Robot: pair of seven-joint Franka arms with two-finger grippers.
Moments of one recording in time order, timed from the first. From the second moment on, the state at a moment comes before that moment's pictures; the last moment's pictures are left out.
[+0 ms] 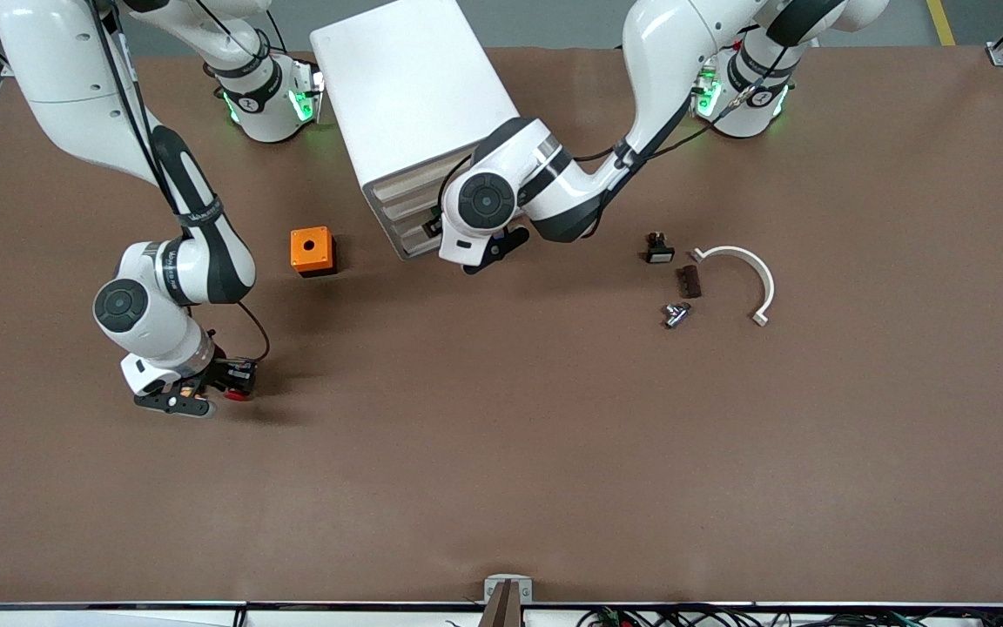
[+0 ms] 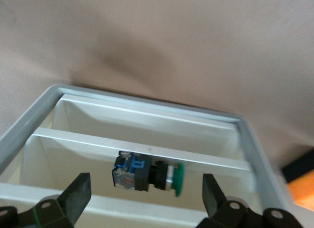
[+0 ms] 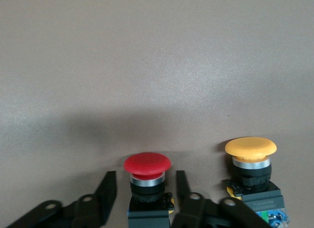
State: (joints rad) left arm -0.61 0.70 -0.38 -1.43 -0.29 1.98 -1.38; right arm 0.10 0.55 -0.06 -1.99 -0.02 2.64 0.22
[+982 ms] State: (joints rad) left arm -0.21 0.41 -0.38 -1.35 -0.01 1.79 -1.01; right arm 0.10 0.33 -0.06 -1.93 -0.02 2.42 0.20
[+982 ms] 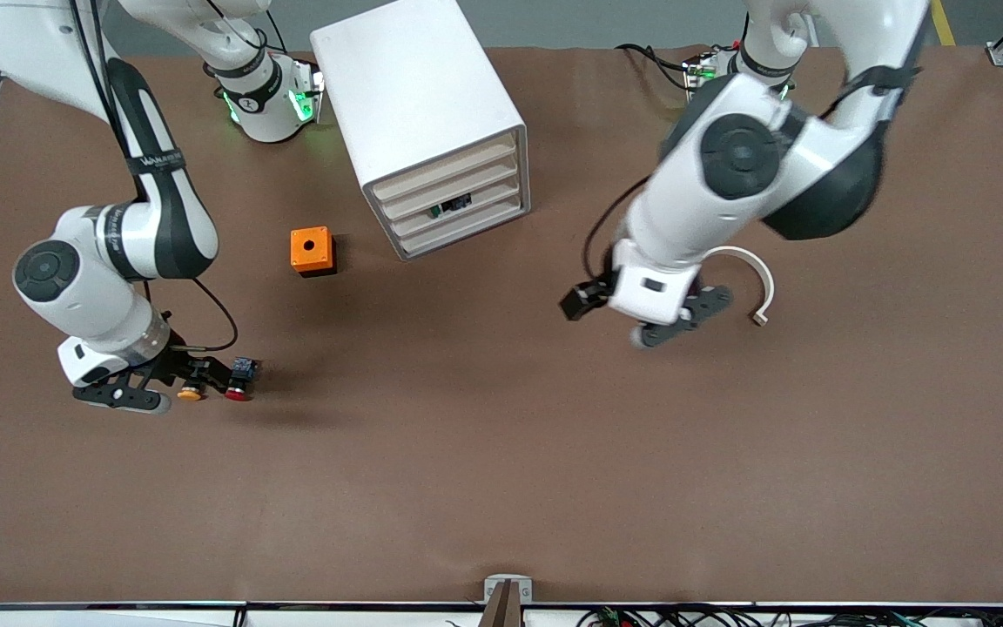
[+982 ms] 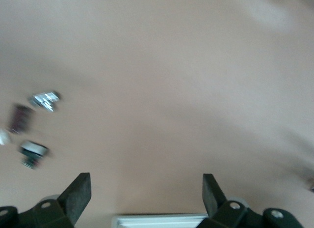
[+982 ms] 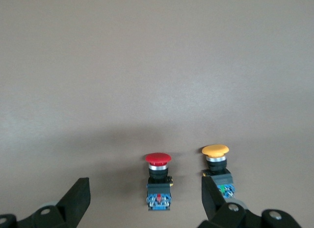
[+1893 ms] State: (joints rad) left arm -0.01 0.22 -0.26 -1.37 -0.01 1.41 -0.33; right arm 0.08 0.10 -0.06 -1.75 -0.02 1.95 0.20
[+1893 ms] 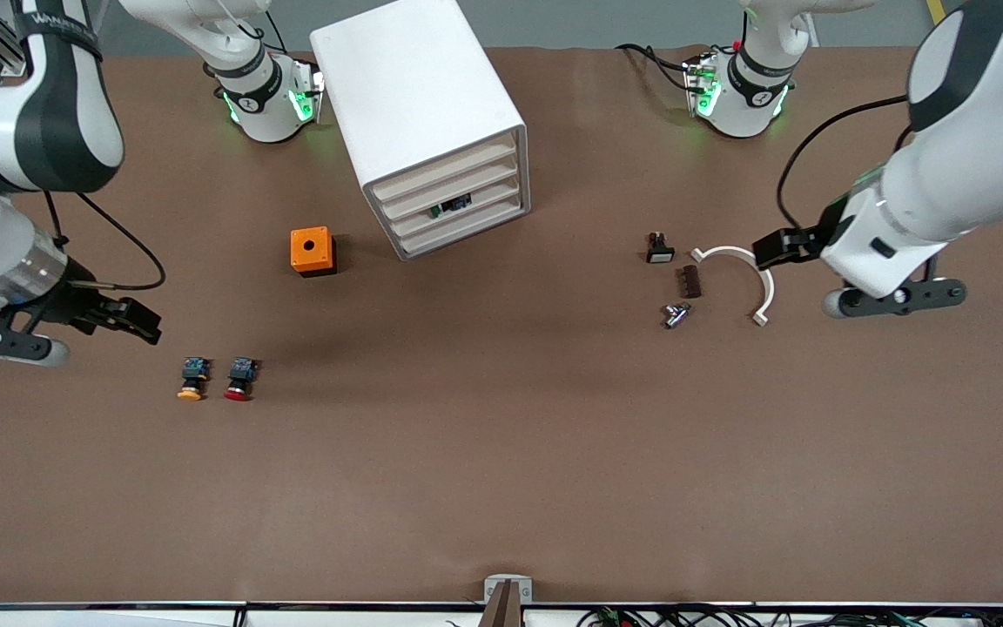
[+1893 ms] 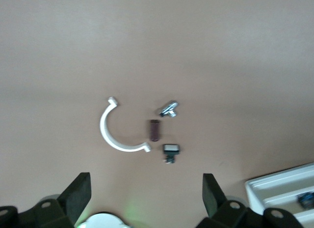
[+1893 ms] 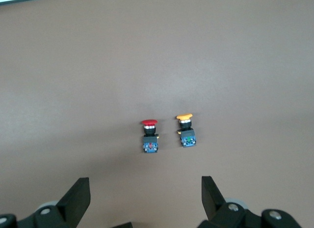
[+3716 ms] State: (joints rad) left arm -0.01 -0.14 -0.06 -1.73 -0.01 1.53 -0.02; right arm 0.08 0.01 -0.06 -1.57 -0.02 1.66 0.19
